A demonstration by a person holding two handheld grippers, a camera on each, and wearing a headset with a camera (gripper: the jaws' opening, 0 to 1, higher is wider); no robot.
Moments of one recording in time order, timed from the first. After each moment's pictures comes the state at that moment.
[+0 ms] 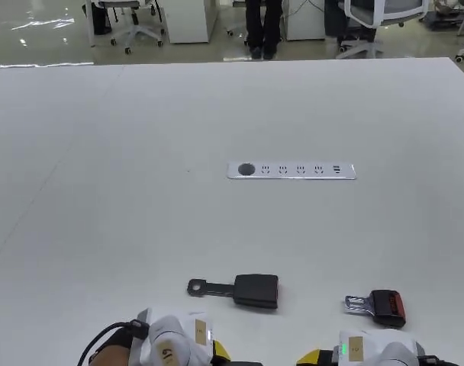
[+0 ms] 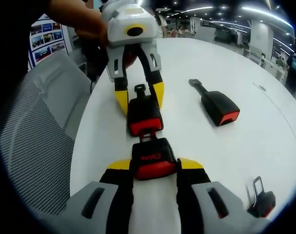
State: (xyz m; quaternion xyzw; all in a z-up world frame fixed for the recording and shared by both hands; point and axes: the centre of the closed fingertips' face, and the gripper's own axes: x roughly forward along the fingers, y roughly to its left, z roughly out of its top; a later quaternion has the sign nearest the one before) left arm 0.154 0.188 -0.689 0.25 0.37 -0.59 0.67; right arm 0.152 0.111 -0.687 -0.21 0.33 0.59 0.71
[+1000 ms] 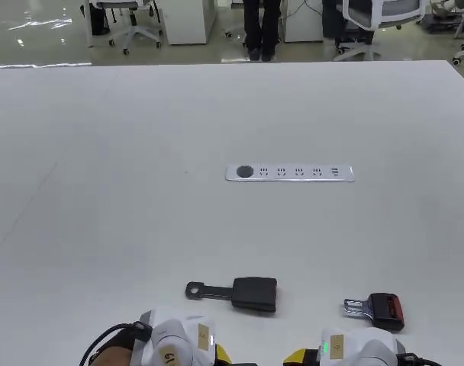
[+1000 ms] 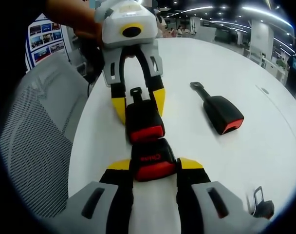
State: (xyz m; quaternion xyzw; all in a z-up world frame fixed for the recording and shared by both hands) left arm 0.149 0.189 -0.692 0.27 0.37 -0.61 0.65; right arm 0.158 0.122 -0.693 -0.21 0.33 0.59 0.71
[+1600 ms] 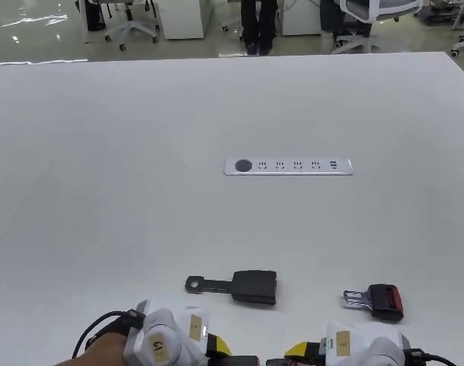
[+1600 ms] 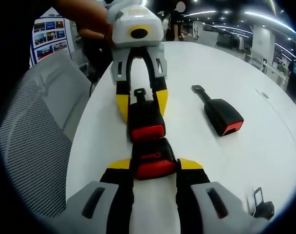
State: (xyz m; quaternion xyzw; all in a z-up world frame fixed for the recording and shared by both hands) left arm 0.151 0.188 -0.689 0.26 0.34 -0.64 0.64; right arm 0.157 0.125 -0.692 -0.21 0.30 0.60 0.71
